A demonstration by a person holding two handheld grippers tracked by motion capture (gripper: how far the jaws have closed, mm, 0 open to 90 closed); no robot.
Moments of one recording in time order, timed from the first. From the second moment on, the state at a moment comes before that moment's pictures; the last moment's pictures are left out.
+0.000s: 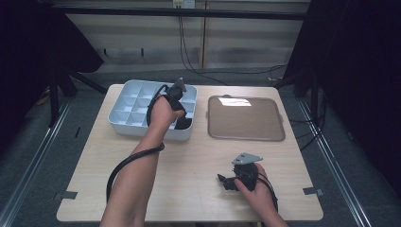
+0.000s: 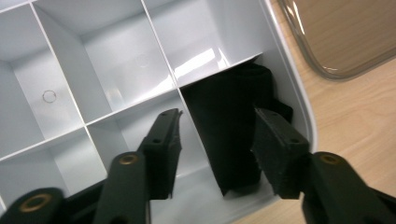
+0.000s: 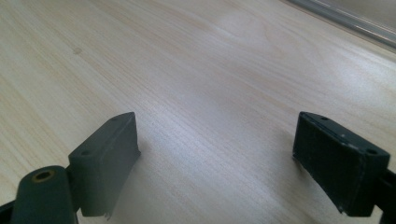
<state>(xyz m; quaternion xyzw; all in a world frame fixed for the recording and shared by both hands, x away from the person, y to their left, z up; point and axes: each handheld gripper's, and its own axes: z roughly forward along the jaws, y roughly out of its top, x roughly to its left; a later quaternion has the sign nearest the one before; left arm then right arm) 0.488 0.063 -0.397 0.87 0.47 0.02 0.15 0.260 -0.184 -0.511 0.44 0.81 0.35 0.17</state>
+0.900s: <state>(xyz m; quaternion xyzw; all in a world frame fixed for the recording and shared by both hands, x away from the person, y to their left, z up) 0.463 0.087 -0.366 0.87 0.46 0.02 0.17 0.260 -0.184 -0.511 0.44 0.81 0.35 0.17</state>
